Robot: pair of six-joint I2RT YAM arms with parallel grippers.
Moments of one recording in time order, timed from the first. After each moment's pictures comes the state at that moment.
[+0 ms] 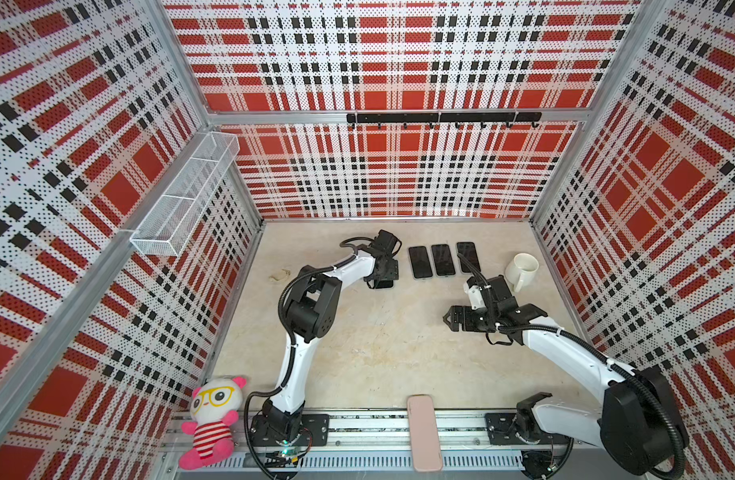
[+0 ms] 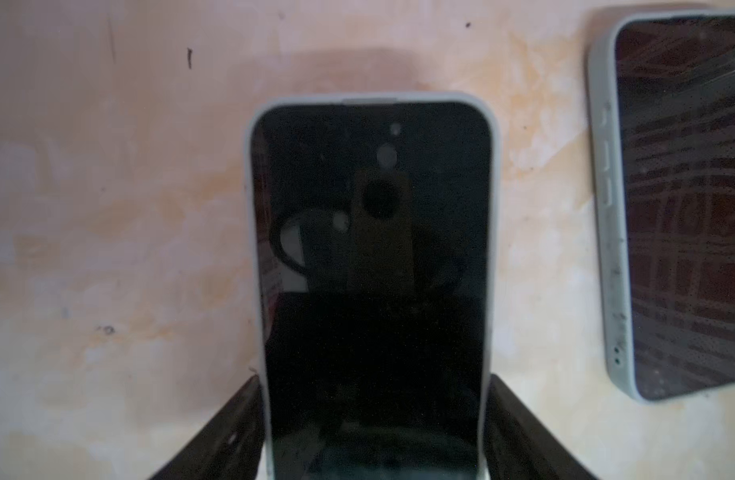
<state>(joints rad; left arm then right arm) -0.51 2.25 1.74 -0.58 -0.09 -0.53 0.36 1.21 0.70 -0.47 -0.22 0.37</state>
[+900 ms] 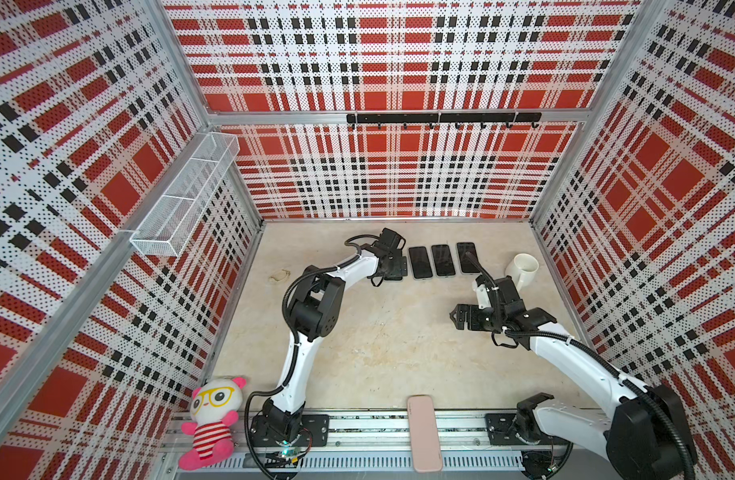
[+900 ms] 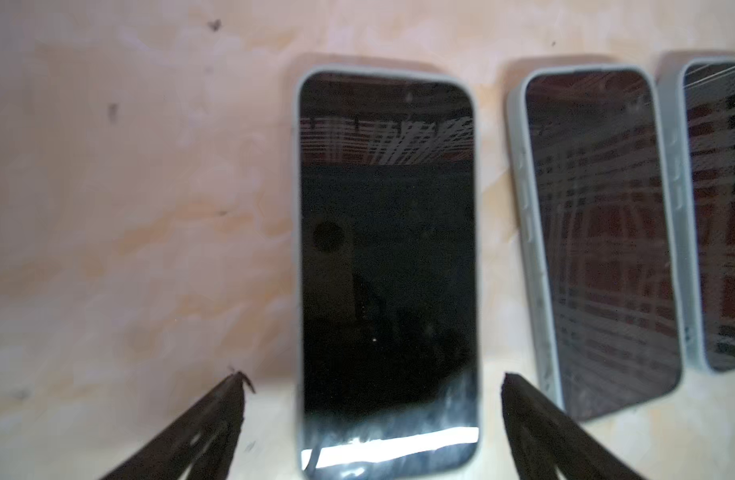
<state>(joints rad) -0.53 2.20 1.68 -0.50 -0.10 -0.47 0.34 1.12 0.69 -0.48 -0.11 0.36</state>
